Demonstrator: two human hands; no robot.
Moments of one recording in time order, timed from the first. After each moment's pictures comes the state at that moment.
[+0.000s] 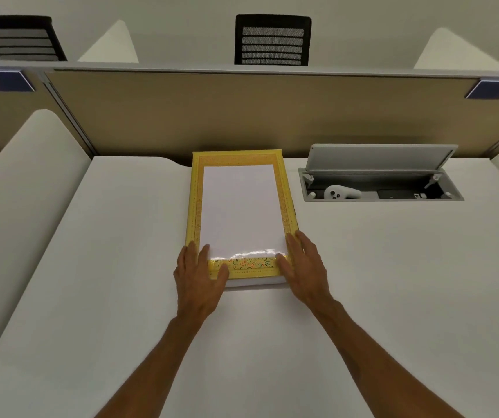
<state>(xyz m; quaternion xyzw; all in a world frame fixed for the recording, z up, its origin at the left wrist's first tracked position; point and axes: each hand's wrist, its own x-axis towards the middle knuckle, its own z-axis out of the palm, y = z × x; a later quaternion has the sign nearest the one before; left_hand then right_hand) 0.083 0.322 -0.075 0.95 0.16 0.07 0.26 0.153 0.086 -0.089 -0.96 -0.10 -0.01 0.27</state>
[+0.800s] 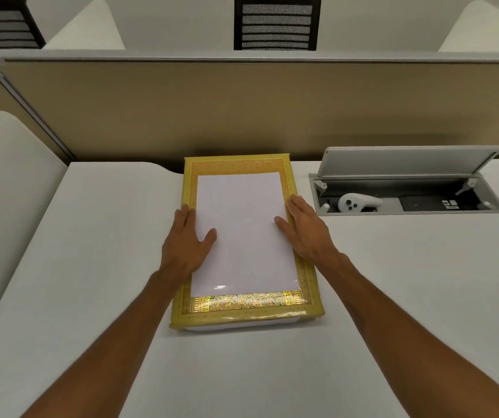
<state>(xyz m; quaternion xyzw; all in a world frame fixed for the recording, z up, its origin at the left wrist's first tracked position) 0.240 0.381 -0.080 0.96 0.16 -0.05 0.21 0.317 0.115 -0.085 -0.96 -0.13 0.07 0.23</state>
